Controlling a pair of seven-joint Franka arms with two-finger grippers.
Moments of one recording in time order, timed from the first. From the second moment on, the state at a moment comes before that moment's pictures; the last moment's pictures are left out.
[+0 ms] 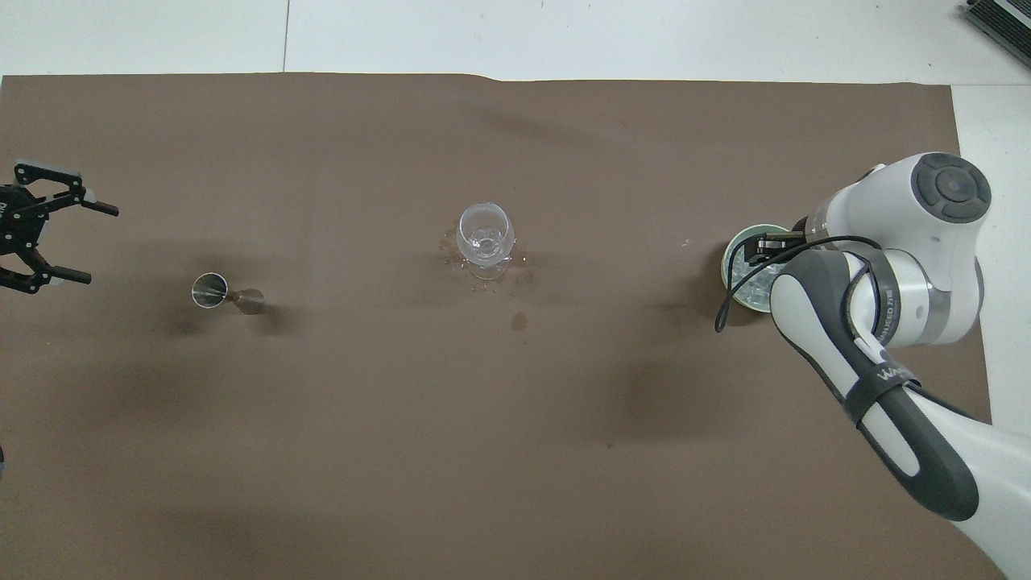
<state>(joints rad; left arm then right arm) 0.09 0.54 0.37 -1.30 -0.75 1.31 -0.48 0.03 0.29 -0.02 -1.92 -0.04 2.22 0.11</state>
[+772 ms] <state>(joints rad) 0.07 0.36 0.36 -1.23 -0.54 1.30 -0.29 0.03 0.28 -0.02 -1.92 -0.04 2.22 0.11</state>
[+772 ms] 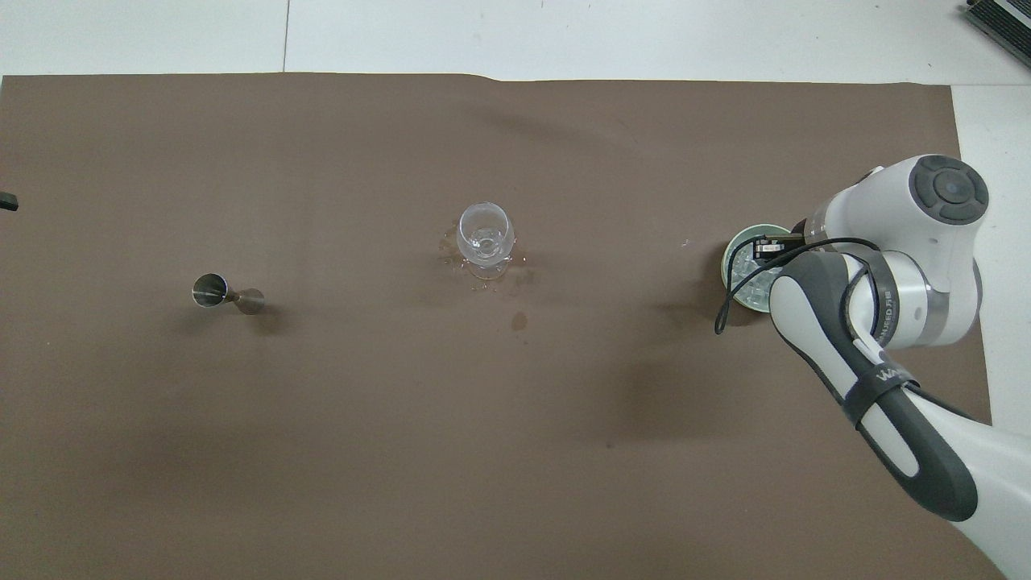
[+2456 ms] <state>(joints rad) -0.34 0.09 0.32 -1.22 -0.07 1.22 -0.15 0.04 0.05 0.02 -1.74 -0.03 1.88 0.14</state>
